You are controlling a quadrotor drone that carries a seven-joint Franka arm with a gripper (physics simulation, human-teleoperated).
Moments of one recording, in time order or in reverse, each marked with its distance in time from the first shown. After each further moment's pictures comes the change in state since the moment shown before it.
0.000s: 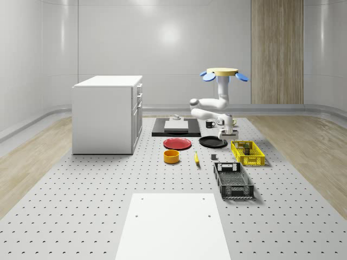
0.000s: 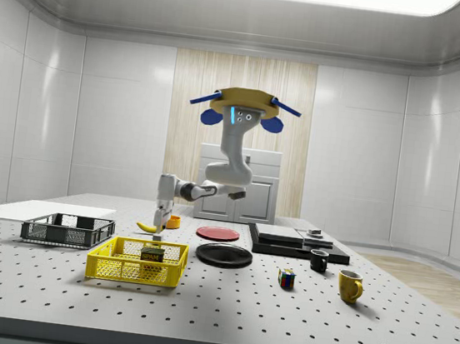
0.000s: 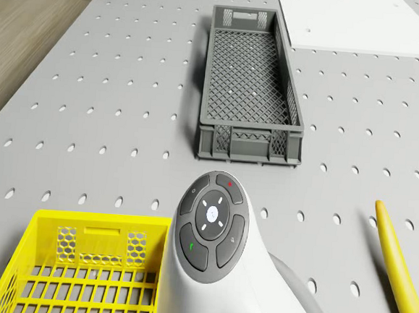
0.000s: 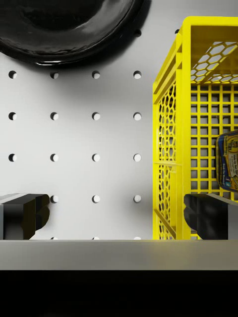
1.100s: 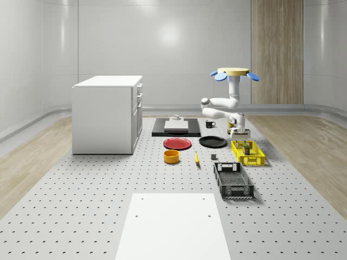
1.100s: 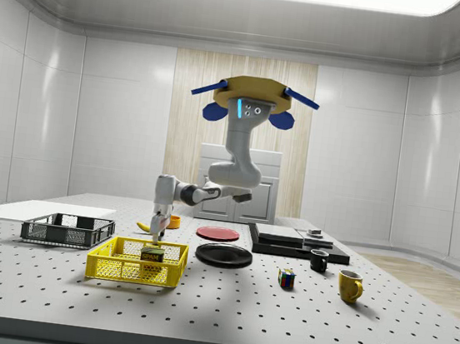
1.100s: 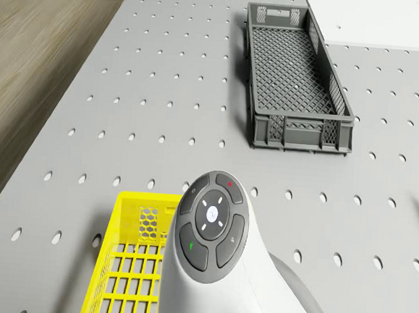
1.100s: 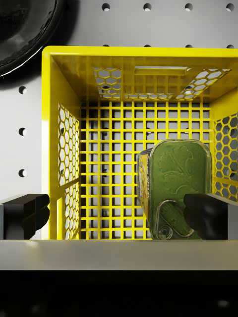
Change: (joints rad) arm -0.003 -0.007 0.001 0.001 0.003 0.006 0.003
